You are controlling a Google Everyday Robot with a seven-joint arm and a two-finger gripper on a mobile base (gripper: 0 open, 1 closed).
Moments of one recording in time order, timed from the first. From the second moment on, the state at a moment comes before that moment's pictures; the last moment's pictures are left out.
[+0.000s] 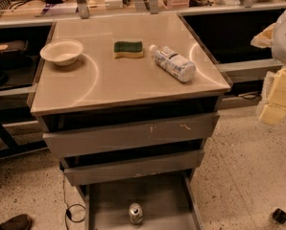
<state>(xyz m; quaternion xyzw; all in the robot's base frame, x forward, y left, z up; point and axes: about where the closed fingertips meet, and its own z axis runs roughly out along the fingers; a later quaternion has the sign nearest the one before) 0.438 -0.217 0.976 -0.60 0.78 -0.03 0.16</state>
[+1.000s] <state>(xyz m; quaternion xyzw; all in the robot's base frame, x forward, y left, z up) 0.426 -0.188 0.932 -0.61 0.77 0.00 0.18</state>
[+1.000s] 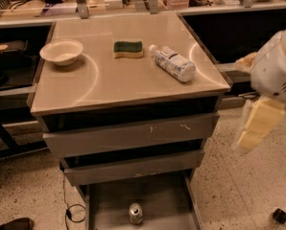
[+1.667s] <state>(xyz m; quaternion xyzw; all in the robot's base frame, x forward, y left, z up) 0.413 -0.129 0.755 -0.62 0.76 0.08 0.17</state>
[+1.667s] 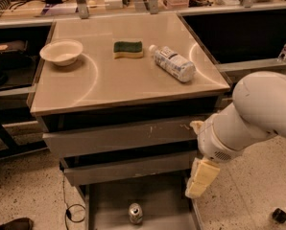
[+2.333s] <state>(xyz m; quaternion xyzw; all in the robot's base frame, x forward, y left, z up) 0.406 -0.099 0.714 -0.63 0.75 0.12 0.17</state>
